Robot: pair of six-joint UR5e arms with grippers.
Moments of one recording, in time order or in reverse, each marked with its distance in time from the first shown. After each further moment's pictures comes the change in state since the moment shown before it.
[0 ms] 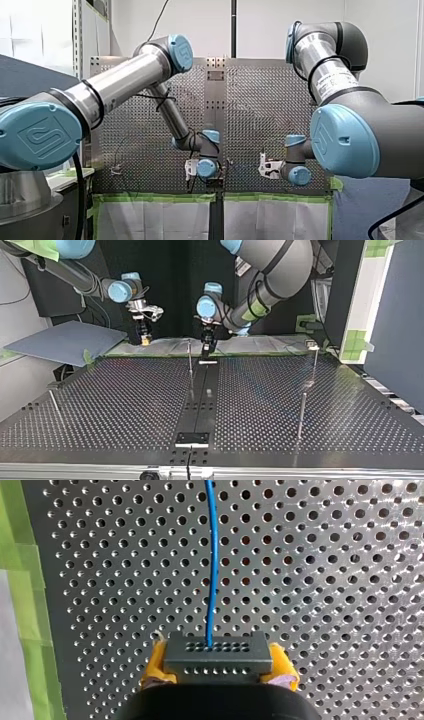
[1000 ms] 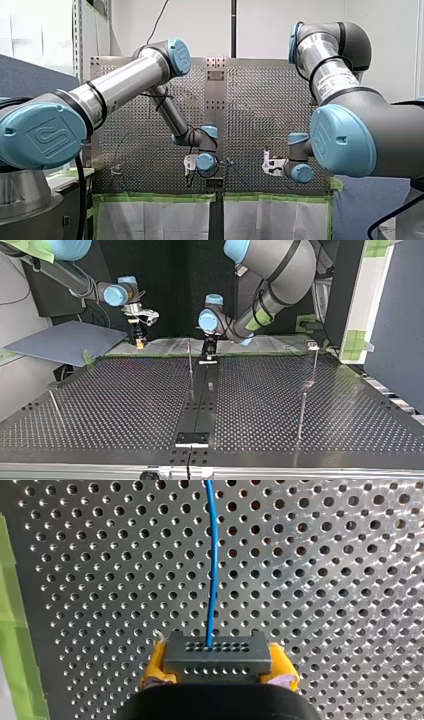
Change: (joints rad) left arm 0.049 -0.015 0.100 -0.086 0.024 -0.003; right arm -0.028 0.001 -0.034 0.022 0.002 0.006
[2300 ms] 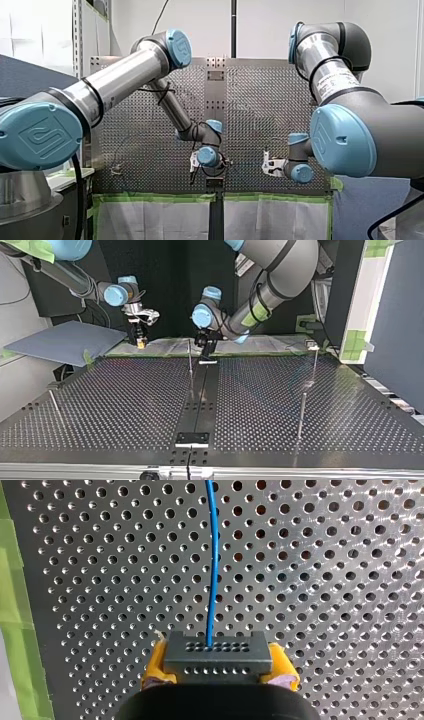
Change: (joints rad) left arm -0.046 0.056 -0.034 -0.122 0.109 0.040; right arm 0.001 0.002 0.000 0.008 -0.005 -0.004
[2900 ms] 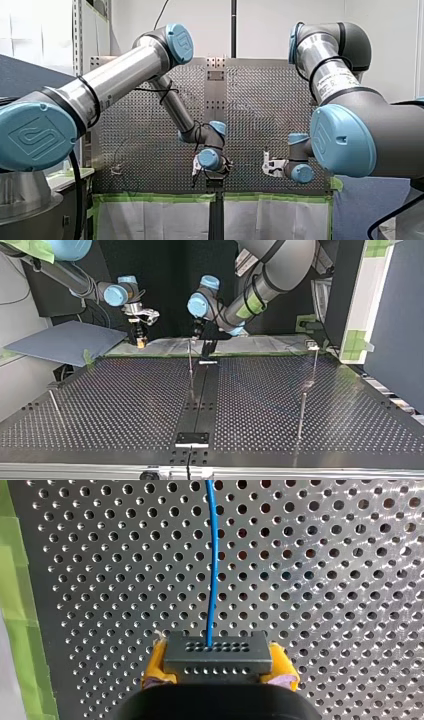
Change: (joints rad) left arm -0.053 0.018 -0.062 0.000 0.004 0.028; right arm -0.001 0.001 0.000 0.008 0.000 -0.004
